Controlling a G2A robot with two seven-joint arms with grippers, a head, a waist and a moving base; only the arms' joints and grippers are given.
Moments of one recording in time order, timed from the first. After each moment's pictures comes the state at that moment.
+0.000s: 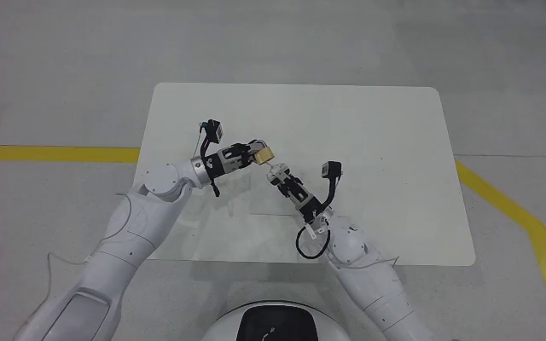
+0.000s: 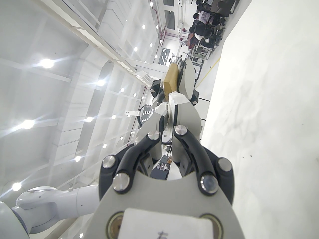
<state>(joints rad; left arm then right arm) 0.87 -1.21 -0.99 -1.08 -0.52 -0.27 -0.82 -1.28 -1.36 1.03 -1.34 0.09 -0.58 0.21</state>
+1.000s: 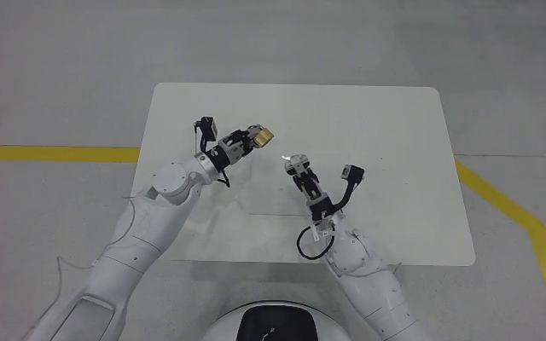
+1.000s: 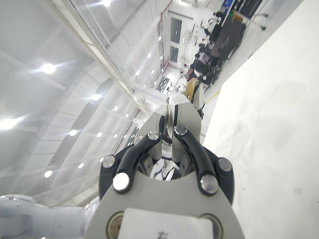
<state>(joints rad) 0.91 -1.24 -0.99 -1.19 -0.57 -0.13 -0.51 -1.36 -1.38 1.07 -1.43 -0.18 -0.62 -0.16</state>
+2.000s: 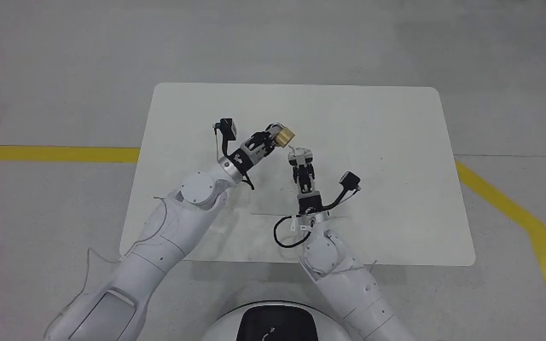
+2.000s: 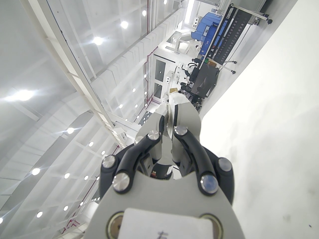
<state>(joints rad) 0.87 -1.34 -0.89 -1.09 -0.52 -0.35 -0.40 -1.29 -1.47 0.98 -1.32 -0.32 -0.50 -0.54</state>
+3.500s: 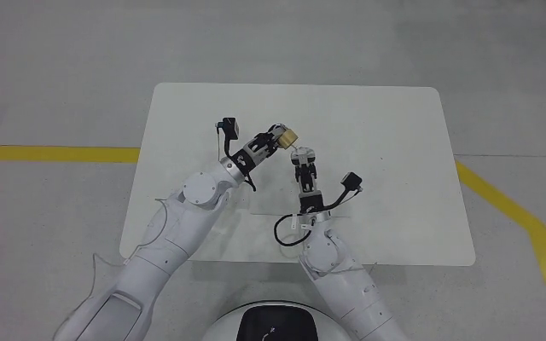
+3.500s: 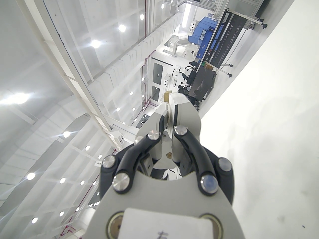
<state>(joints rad) 0.90 -1.38 -0.96 -1.10 -0.40 -0.35 -0.43 -1.32 -1.51 1.04 -1.32 -0.36 -0.49 -0.51</state>
